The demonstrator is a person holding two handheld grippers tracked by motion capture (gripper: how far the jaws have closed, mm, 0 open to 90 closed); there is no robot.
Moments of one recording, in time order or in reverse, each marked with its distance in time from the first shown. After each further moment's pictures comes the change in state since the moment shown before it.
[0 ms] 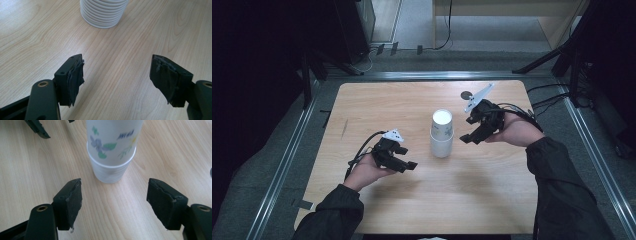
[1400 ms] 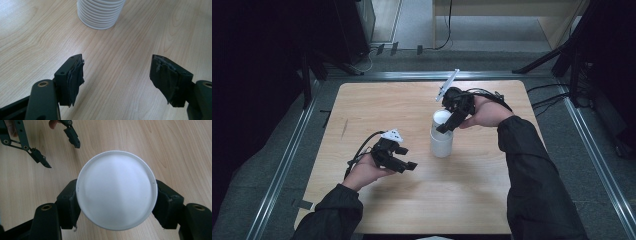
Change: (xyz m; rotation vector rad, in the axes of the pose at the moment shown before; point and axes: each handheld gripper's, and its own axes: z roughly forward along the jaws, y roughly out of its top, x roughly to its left) left arm 0.001 -0.001 -0.002 -0.009 -0.024 0.010; right arm -0.011 0.067 0.036 0.048 0.103 -0.068
